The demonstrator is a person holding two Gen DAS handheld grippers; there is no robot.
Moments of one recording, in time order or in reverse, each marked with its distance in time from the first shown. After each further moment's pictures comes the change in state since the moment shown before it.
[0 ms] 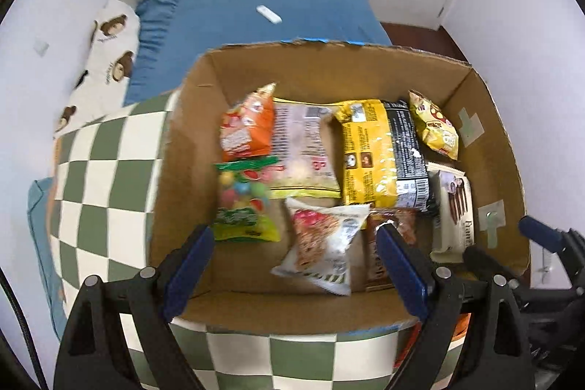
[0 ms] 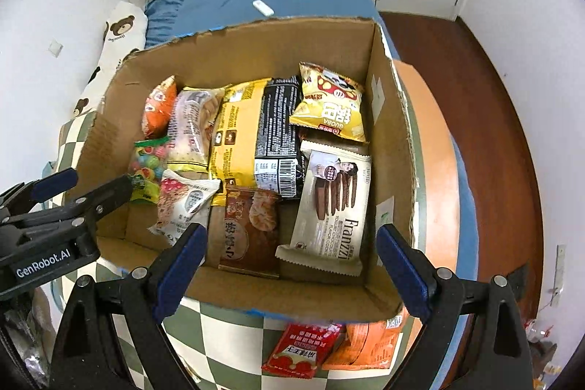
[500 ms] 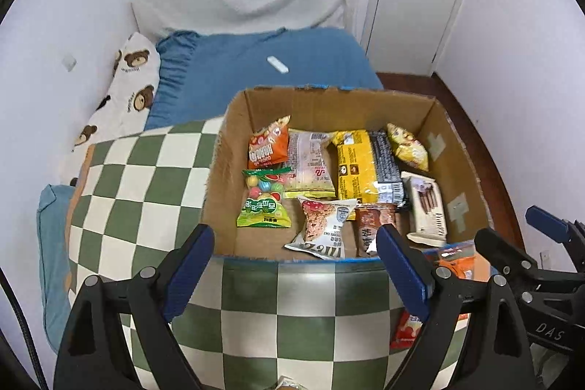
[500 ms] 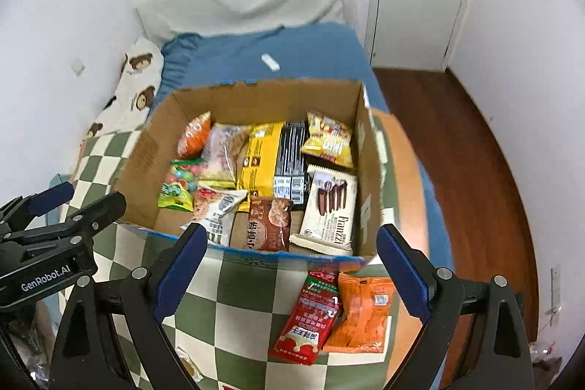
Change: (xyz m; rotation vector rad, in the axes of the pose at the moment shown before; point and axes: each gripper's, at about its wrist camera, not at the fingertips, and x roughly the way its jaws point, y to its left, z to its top) left arm -0.088 0.001 -0.060 -0.022 -0.233 -0.001; right arm -0.099 0.015 -0.053 -0.051 -0.252 -0.027
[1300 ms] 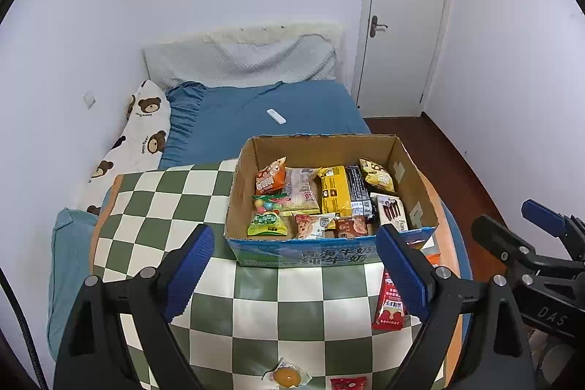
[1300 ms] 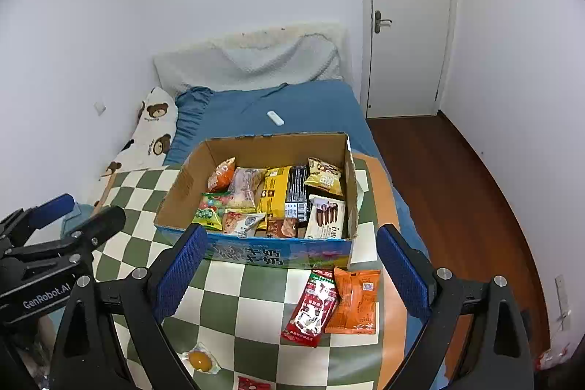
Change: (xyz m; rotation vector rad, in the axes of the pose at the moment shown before) left arm -0.116 -0.012 -0.040 0.022 -0.199 -0.008; right arm -0.125 -0.001 -0.042 0.021 -0.223 0.024
